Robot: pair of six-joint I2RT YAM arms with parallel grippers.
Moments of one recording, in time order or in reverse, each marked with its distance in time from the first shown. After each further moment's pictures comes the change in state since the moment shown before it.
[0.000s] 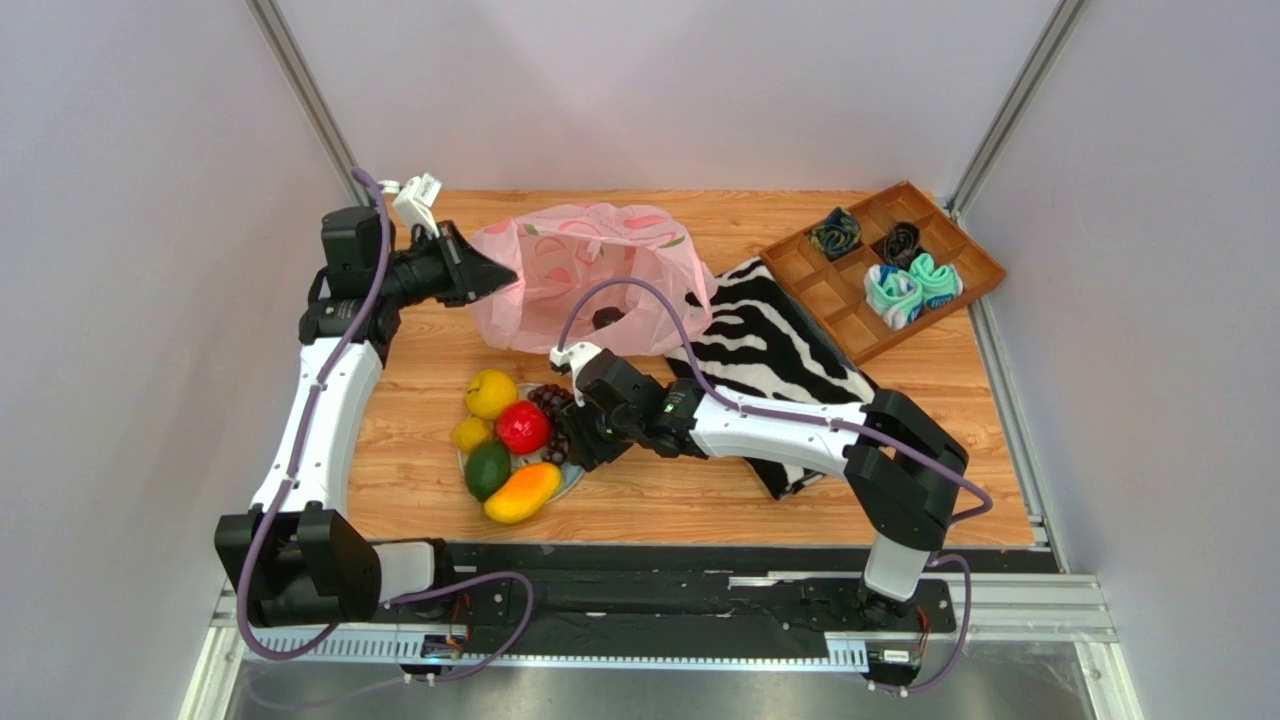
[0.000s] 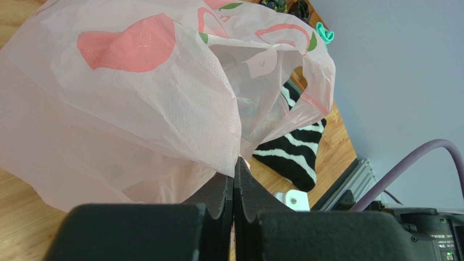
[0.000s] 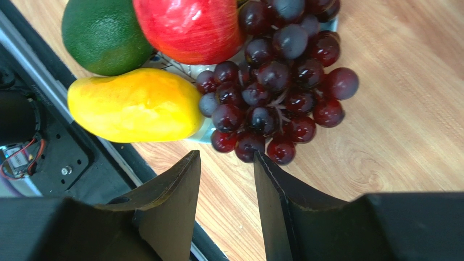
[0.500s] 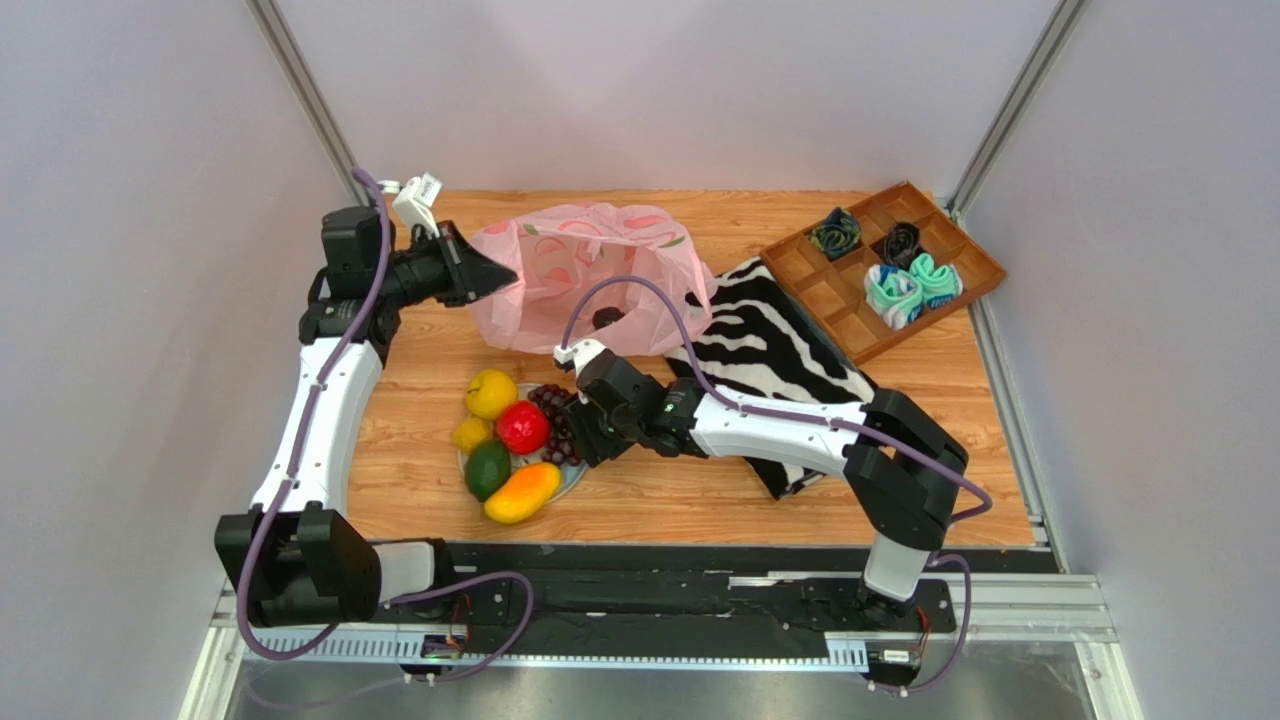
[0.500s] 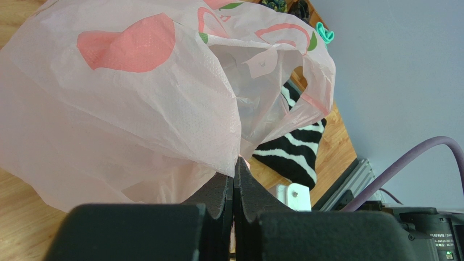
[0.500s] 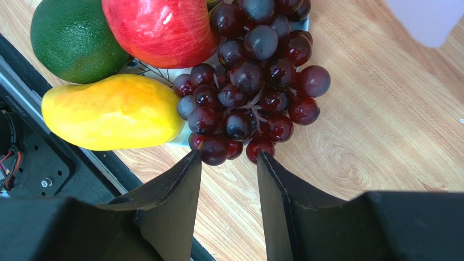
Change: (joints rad) left arm 0.000 0.000 0.000 0.000 0.000 0.001; right arm 0.000 0.001 0.000 -0.016 0.072 -0.002
